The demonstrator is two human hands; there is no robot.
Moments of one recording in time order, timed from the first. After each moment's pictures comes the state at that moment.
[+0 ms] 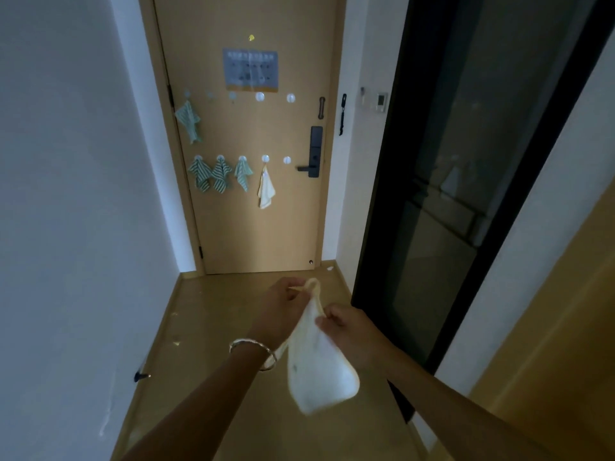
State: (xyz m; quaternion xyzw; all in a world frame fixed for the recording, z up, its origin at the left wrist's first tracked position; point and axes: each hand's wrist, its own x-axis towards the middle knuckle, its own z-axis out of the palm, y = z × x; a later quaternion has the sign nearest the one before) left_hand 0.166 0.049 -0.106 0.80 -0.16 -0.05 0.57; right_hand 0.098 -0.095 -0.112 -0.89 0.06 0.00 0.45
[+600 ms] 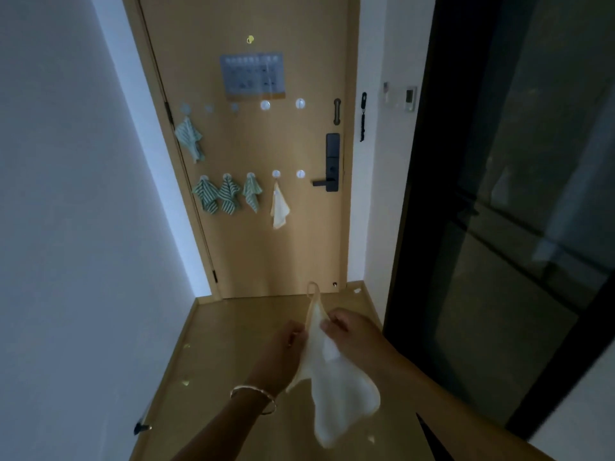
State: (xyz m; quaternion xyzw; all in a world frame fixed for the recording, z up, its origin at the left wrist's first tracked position) left_hand 0.362 -0.060 -0.151 0.87 -0.15 -0.07 0.47; right_hand 0.335 -0.221 -0.134 -0.86 0.03 0.01 0.50
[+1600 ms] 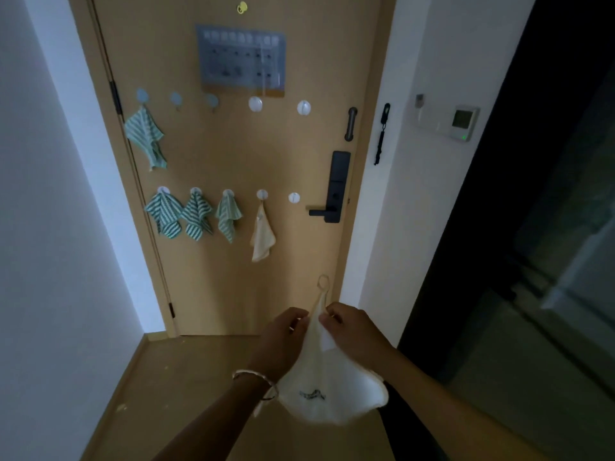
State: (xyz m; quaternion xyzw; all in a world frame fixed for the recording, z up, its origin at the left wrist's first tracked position) left_hand 0.751 -0.143 -0.141 0.85 -0.18 -0.02 0.50; right_hand 0.723 -0.296 -0.120 -0.93 0.03 -0.01 0.38
